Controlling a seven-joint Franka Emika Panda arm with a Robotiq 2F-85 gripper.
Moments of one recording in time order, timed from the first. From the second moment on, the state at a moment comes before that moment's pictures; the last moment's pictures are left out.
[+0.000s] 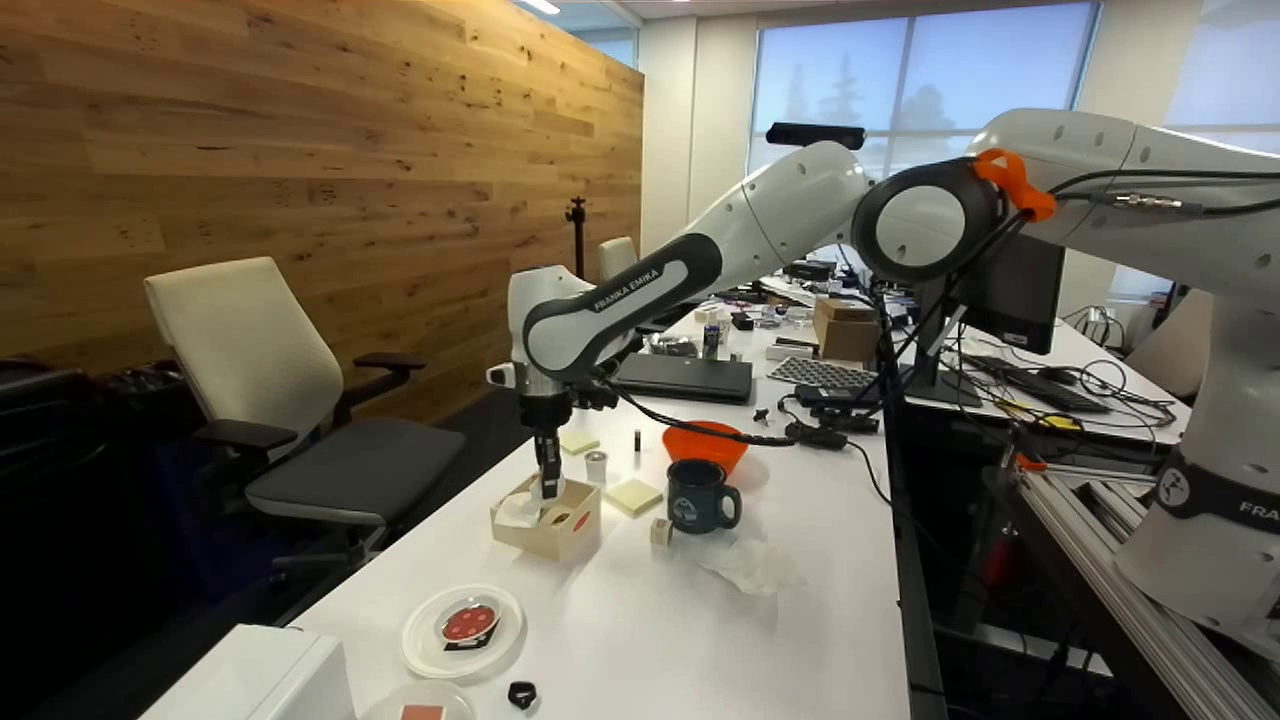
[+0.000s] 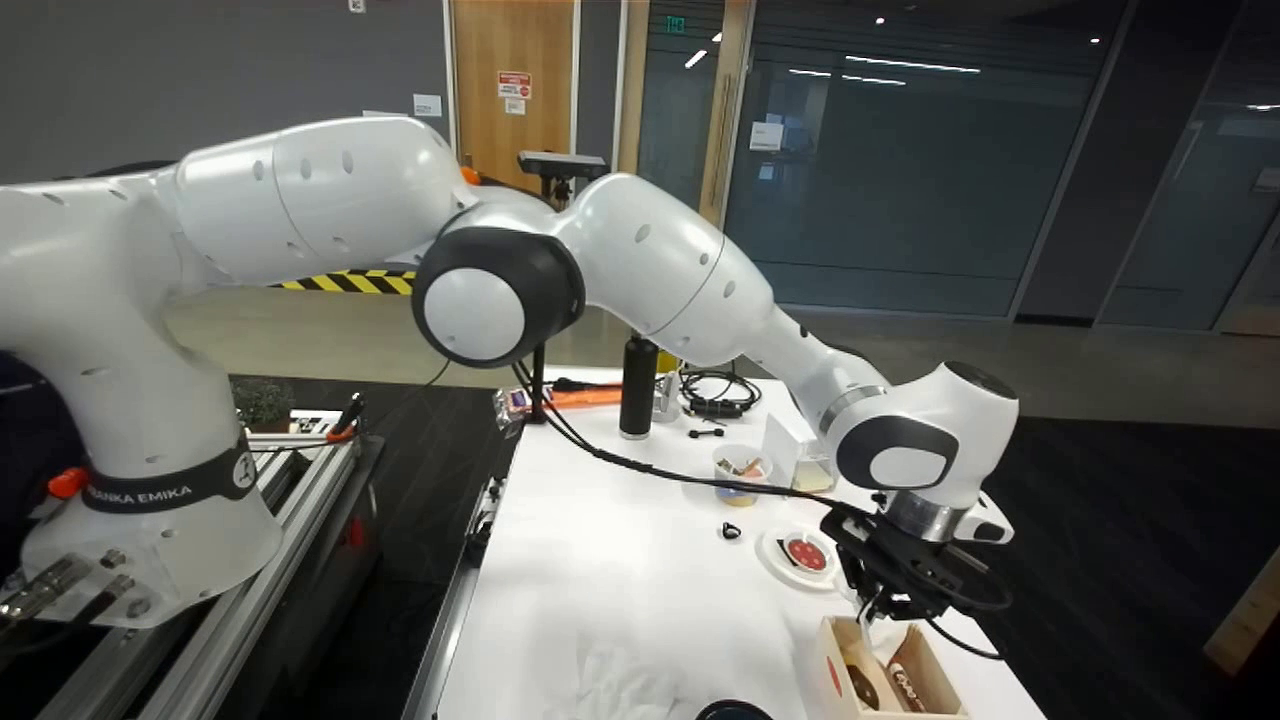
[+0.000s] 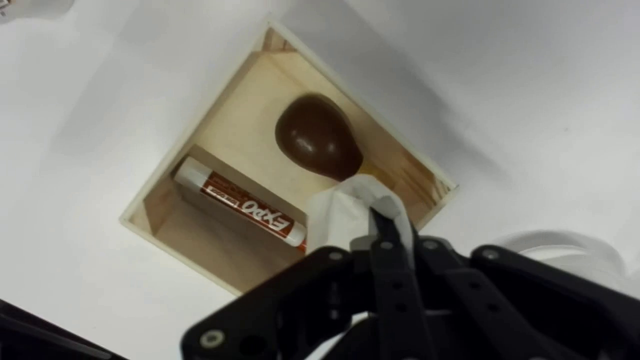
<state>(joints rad) -0.17 1.27 0.09 -0.87 -0.07 2.12 -0.64</state>
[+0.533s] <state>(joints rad) -0.18 1.22 0.11 -0.87 -0.06 2.20 -0.59</state>
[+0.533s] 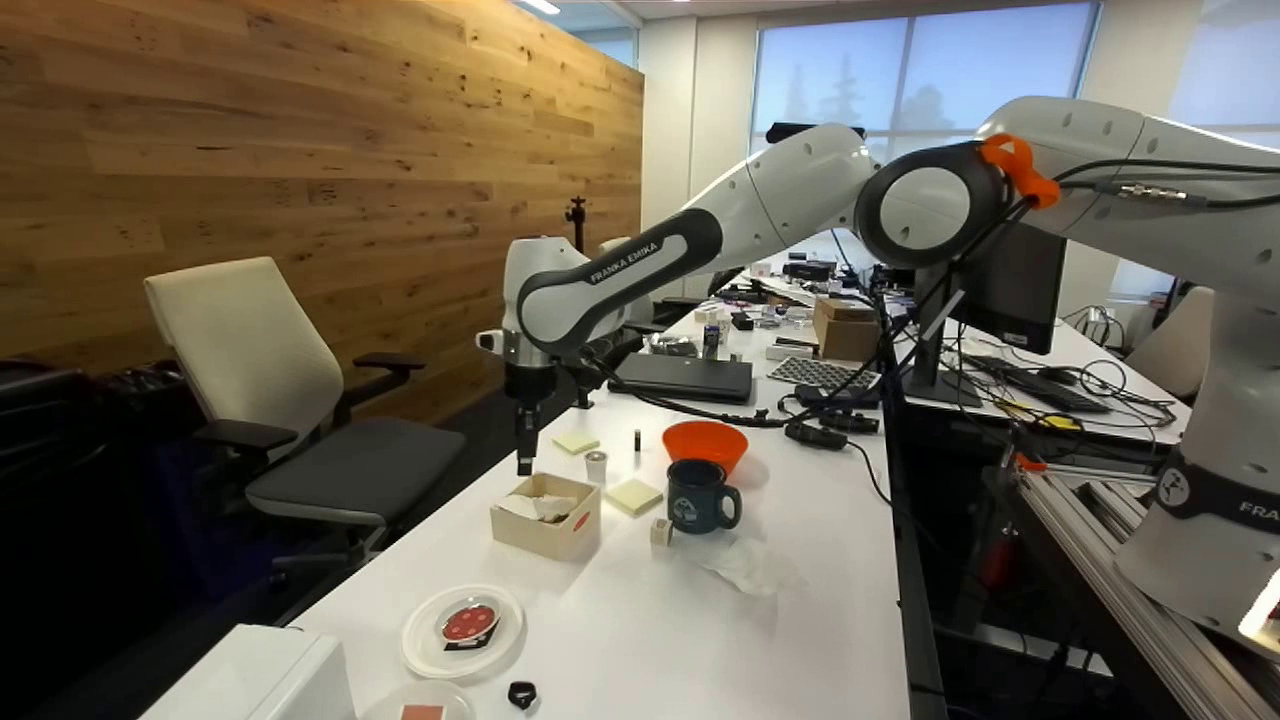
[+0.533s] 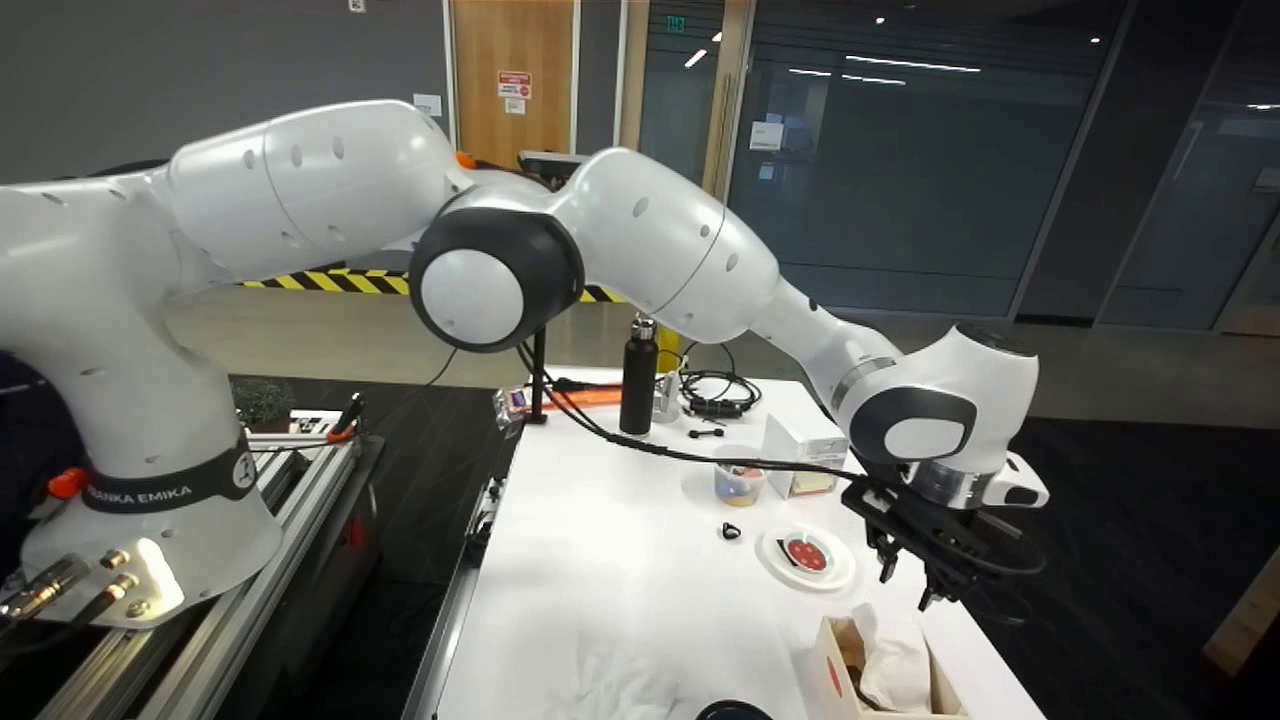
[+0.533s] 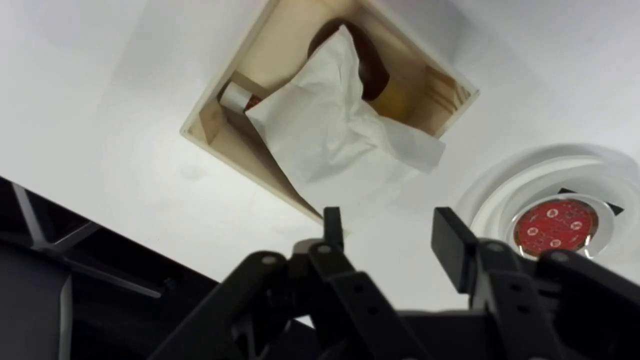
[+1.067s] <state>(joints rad) -0.22 1.19 0.13 -0.95 -0.01 2.32 -0.55</state>
